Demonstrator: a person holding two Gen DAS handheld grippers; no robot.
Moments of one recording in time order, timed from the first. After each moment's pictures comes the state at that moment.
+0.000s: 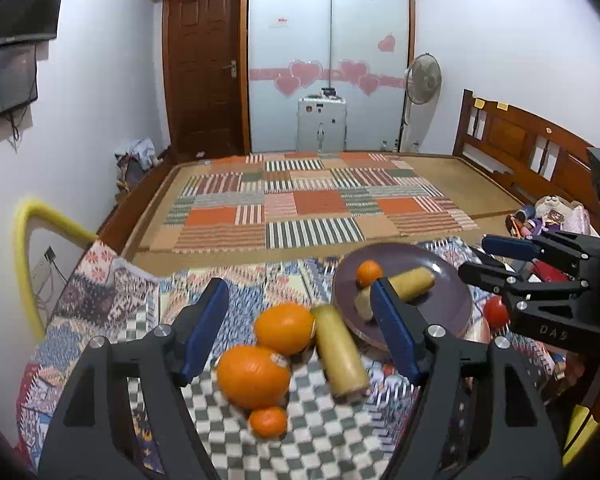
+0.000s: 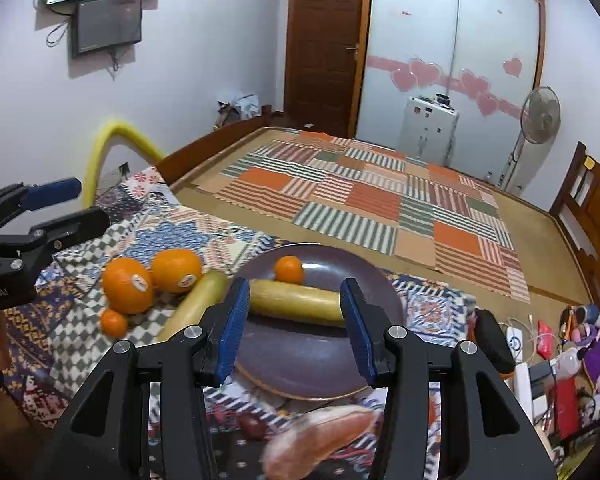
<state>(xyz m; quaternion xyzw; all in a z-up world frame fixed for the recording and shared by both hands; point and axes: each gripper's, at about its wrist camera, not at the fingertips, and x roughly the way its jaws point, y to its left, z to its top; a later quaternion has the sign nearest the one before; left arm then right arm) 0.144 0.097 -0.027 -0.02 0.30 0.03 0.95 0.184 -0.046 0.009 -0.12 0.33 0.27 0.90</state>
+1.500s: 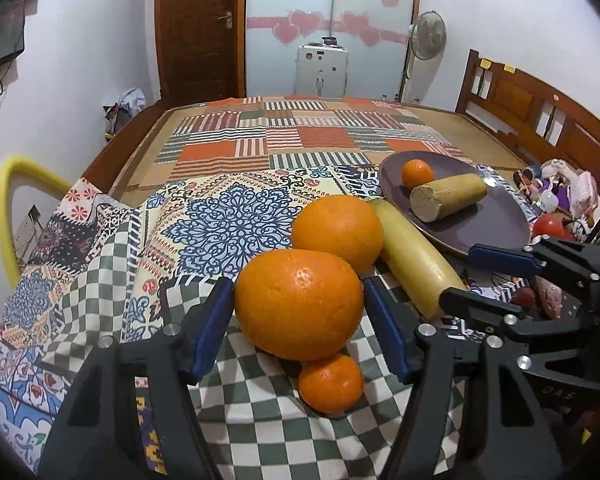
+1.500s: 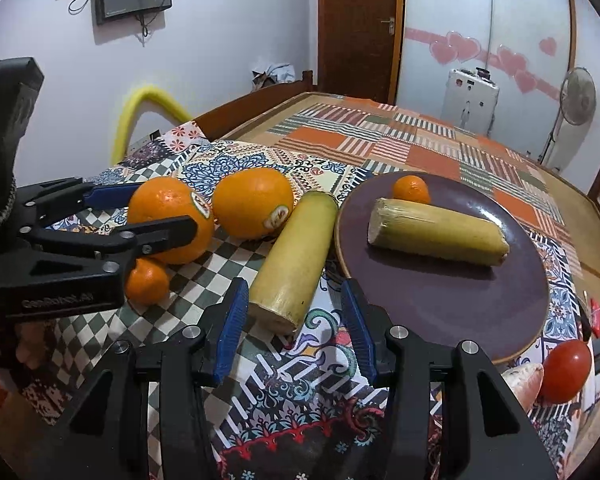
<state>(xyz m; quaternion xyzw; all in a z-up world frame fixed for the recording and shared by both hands) 0.152 0.140 -0.129 -0.03 0.37 0.01 0.93 0.151 0.016 -0.078 -0.13 0.37 0.32 0.87</state>
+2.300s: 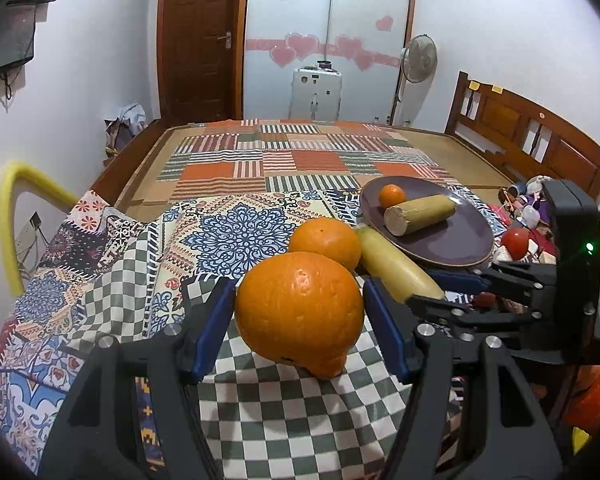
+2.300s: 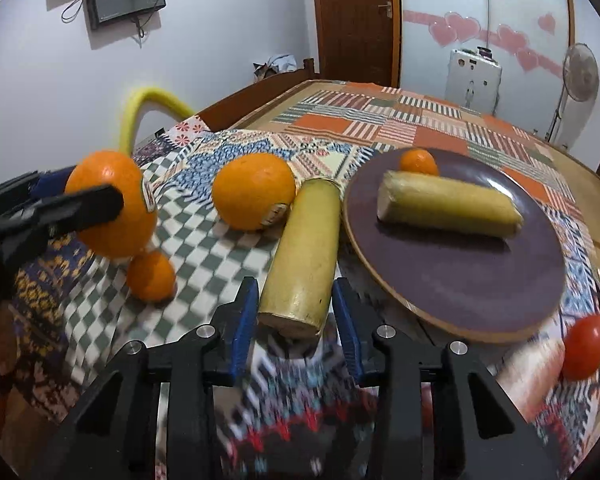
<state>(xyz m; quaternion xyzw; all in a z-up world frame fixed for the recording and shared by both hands) 0.108 0.139 -0.095 -0.04 0.33 0.00 0.94 0.150 0.007 -0.084 -0.10 0.40 0.33 0.85</state>
